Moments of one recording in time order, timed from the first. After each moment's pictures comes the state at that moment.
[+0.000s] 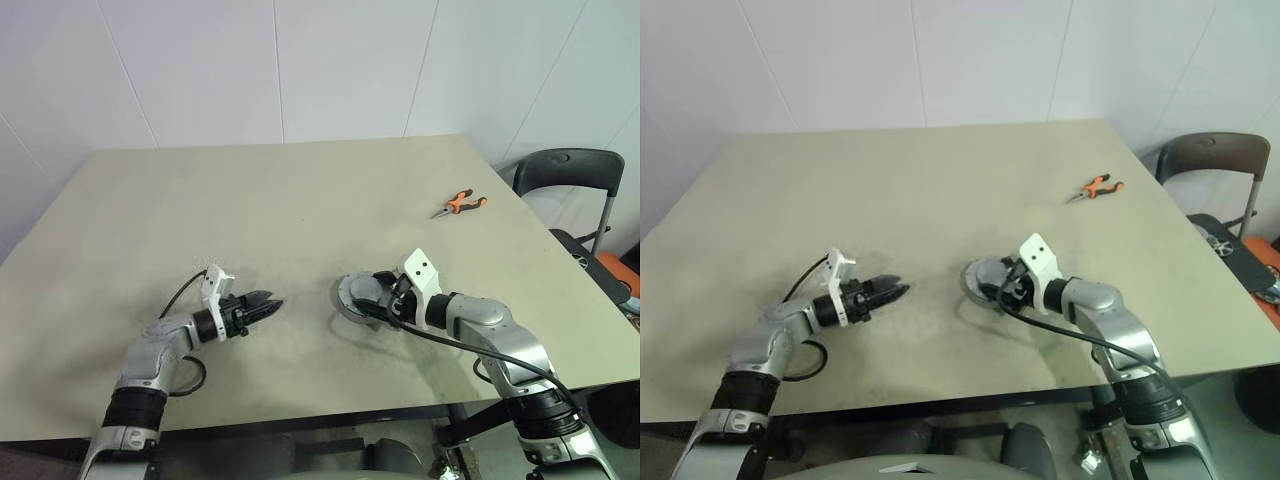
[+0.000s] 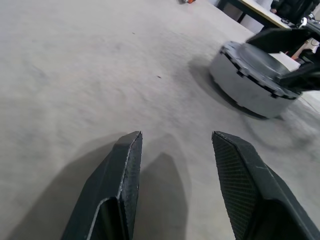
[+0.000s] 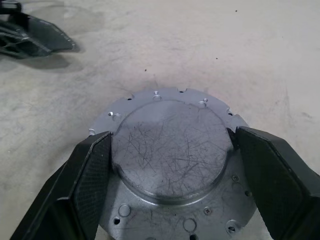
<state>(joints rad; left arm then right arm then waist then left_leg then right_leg) -0.20 0.38 0.05 0.21 -0.43 0.43 -0.96 -0.24 -0.49 0.13 -0.14 0.25 0.56 0.70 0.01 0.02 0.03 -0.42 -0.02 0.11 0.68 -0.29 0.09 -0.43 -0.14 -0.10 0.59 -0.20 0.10</state>
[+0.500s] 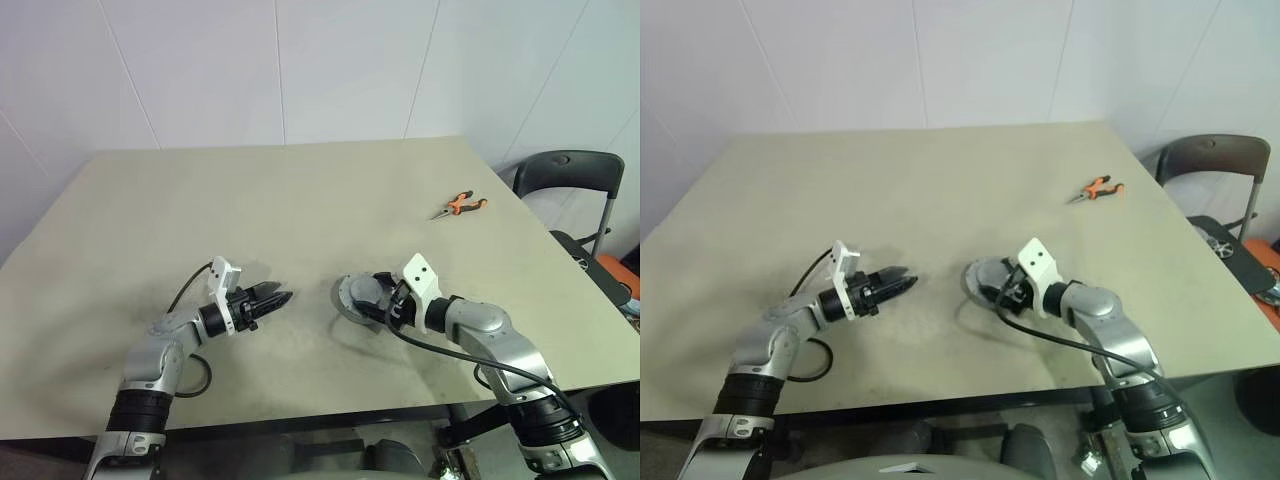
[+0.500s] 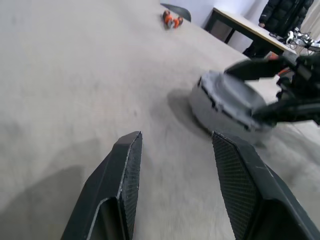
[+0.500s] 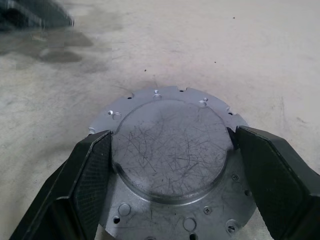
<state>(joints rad) -0.24 0.36 0.05 0.11 -0.47 0.49 -0.92 -0.21 -0.49 0.15 -0.14 0.22 0.50 0.68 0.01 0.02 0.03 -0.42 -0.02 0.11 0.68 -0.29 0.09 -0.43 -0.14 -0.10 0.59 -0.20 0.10</state>
